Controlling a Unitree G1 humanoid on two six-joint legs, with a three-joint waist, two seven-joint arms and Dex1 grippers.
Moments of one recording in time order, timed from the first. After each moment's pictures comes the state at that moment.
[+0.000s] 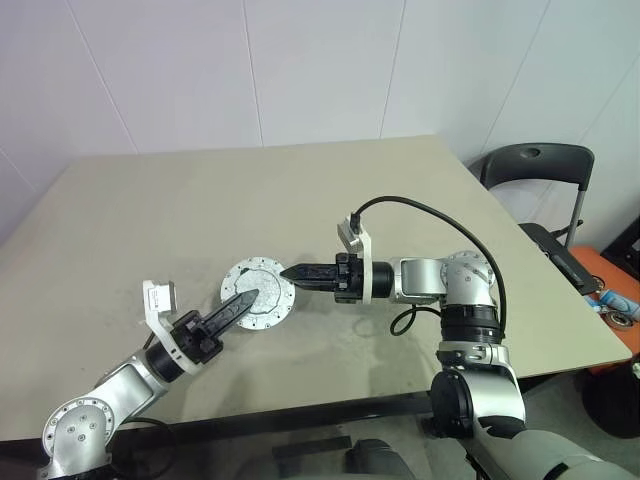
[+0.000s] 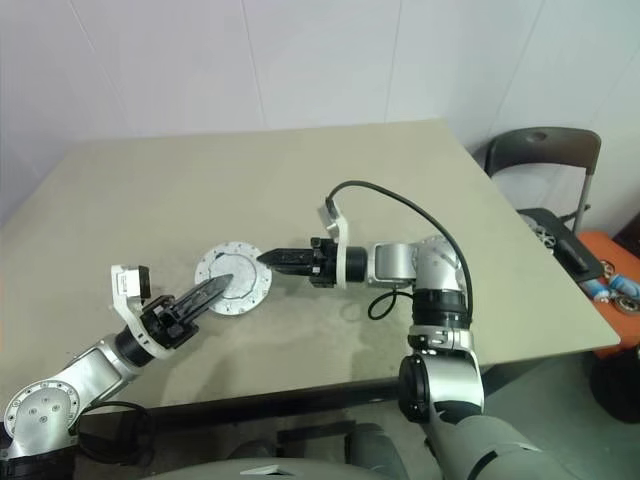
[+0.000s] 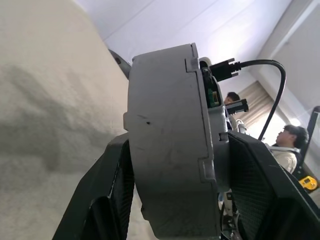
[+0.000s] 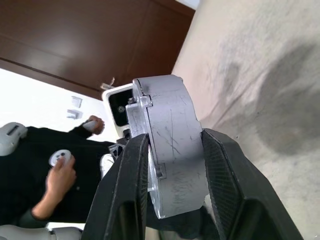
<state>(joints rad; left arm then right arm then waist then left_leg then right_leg) 0.11 0.41 0.37 -0.32 -1.35 0.93 -0.56 -0.74 -0.07 -0.26 0.25 1.06 1.59 0.32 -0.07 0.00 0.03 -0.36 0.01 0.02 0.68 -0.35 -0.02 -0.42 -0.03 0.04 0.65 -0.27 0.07</state>
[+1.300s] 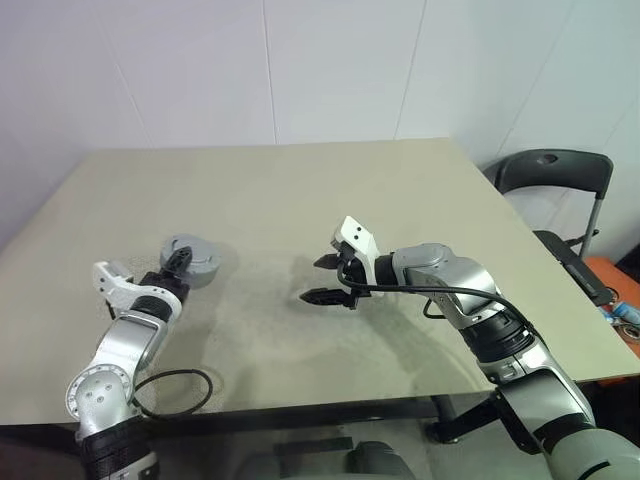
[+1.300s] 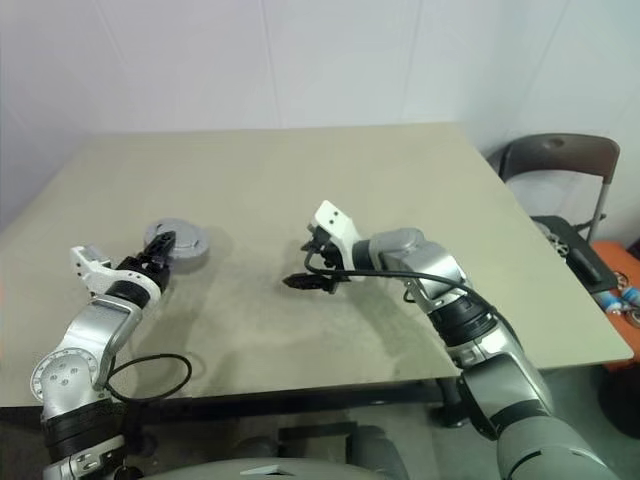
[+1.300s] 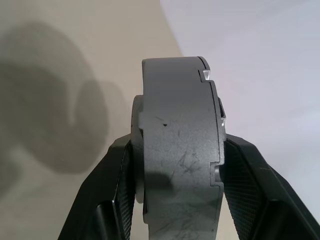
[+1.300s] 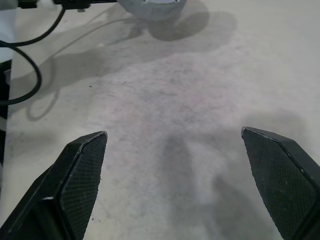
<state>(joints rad) -0.15 0.19 0.55 -0.16 -1.40 0.64 0.37 -0.71 -0.44 0.38 0.07 0.39 0.77 0.89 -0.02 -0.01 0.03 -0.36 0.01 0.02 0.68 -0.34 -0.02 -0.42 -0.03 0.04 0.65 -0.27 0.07</state>
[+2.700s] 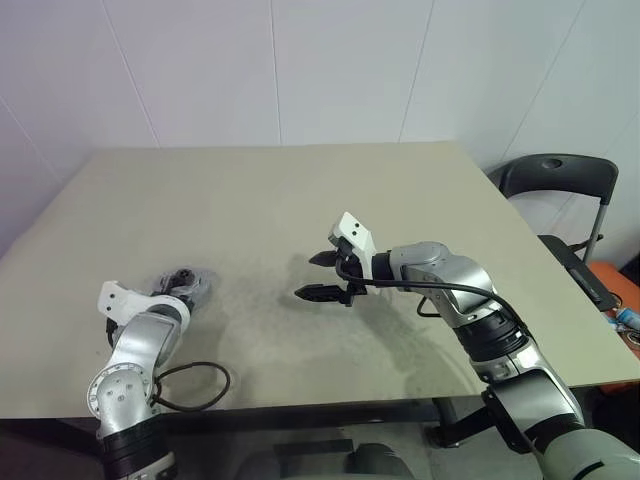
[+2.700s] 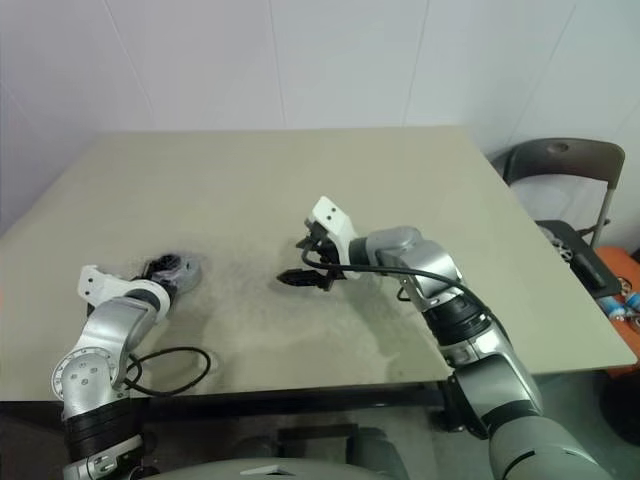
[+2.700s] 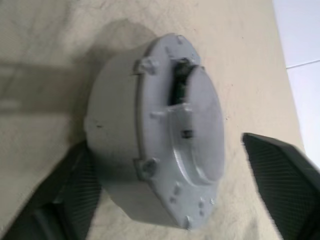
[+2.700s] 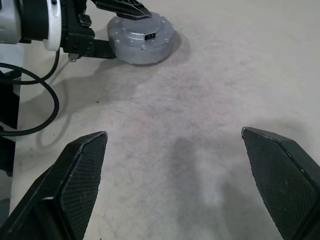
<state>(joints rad) -0.13 0.11 0.48 -0.26 -1.36 0.58 0.85 -0.71 -0.39 0.34 0.06 0.37 0.79 0.90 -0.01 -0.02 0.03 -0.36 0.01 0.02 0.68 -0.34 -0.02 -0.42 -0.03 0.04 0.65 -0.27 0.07</state>
